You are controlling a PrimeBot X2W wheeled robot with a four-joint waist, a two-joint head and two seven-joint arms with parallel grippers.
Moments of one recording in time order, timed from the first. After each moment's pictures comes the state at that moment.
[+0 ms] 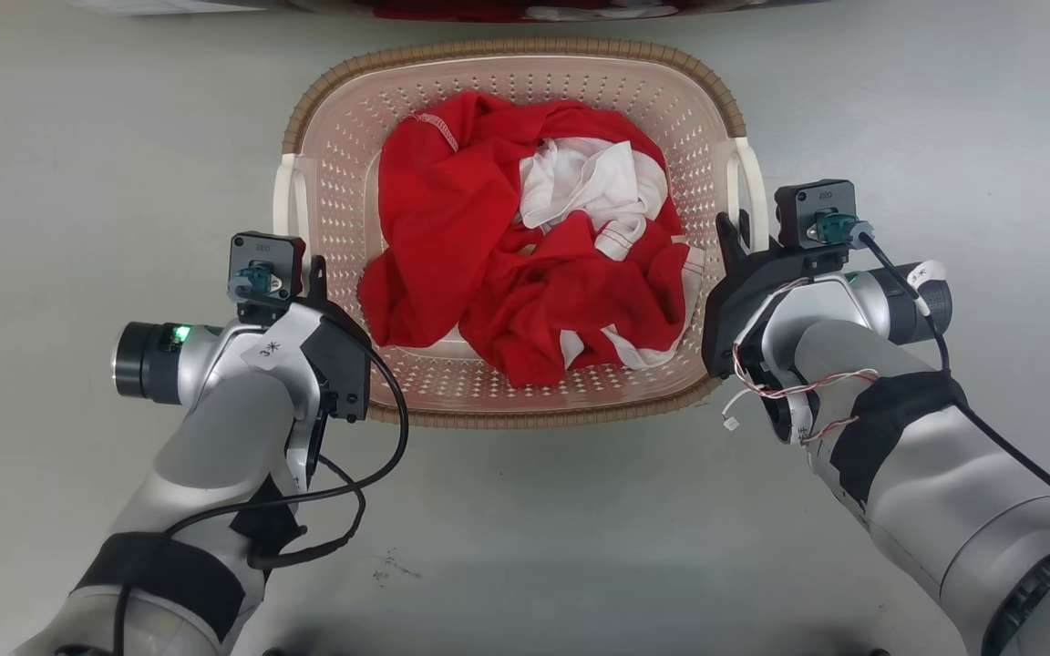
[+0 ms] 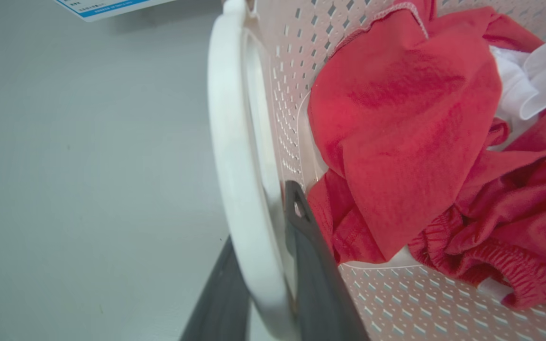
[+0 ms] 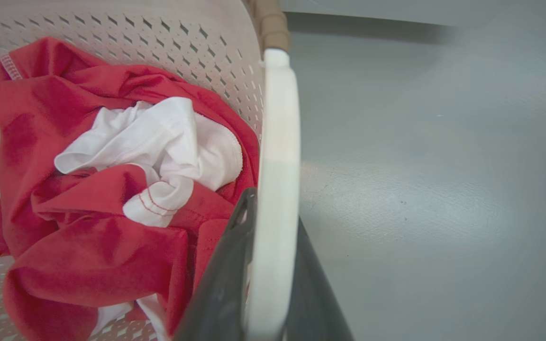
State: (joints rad) left arm -0.96 0.07 -0.73 1.19 -0.68 0.11 -0.13; right arm -1.10 -0.09 1.20 1.11 1.05 -0.15 -0.14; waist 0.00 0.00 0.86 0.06
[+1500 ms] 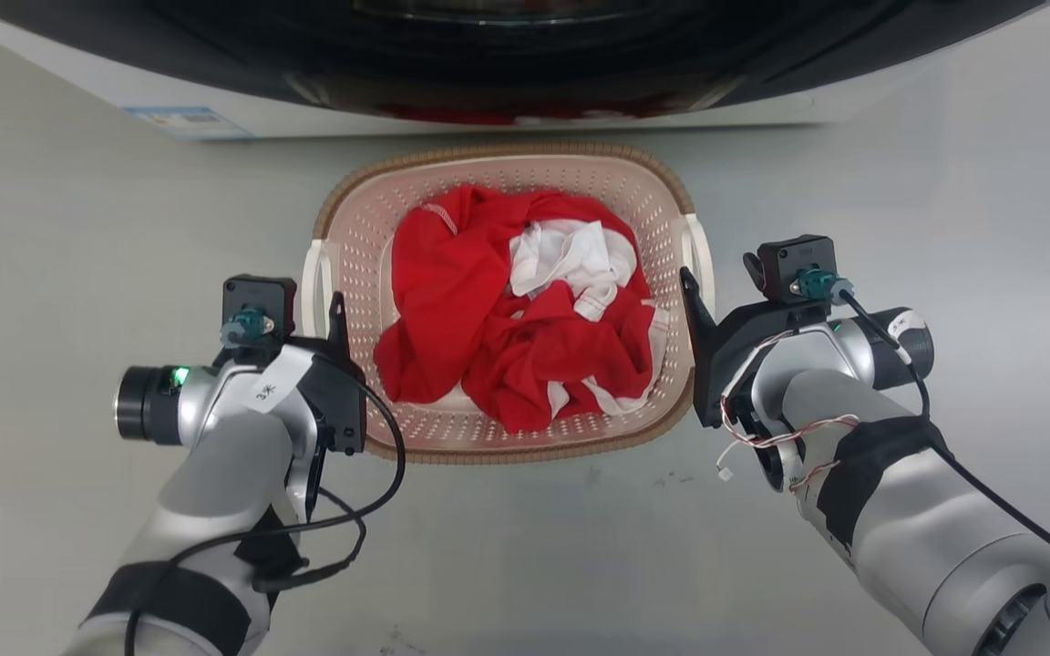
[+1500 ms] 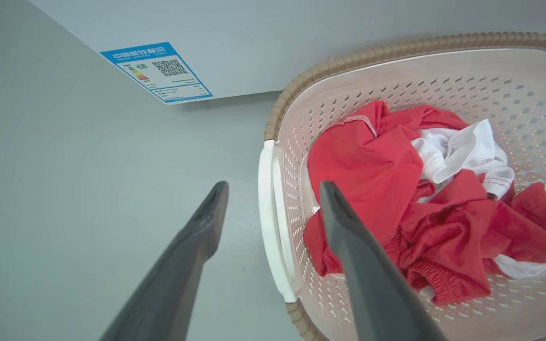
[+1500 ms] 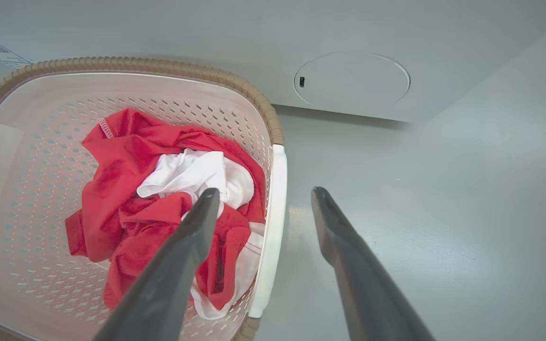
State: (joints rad) left arm -0.92 0.05 -0.70 1.26 -0.69 0.11 -0.22; right arm -1.04 -0.06 1.21 1.16 1.03 -0.13 -0.20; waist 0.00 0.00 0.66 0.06
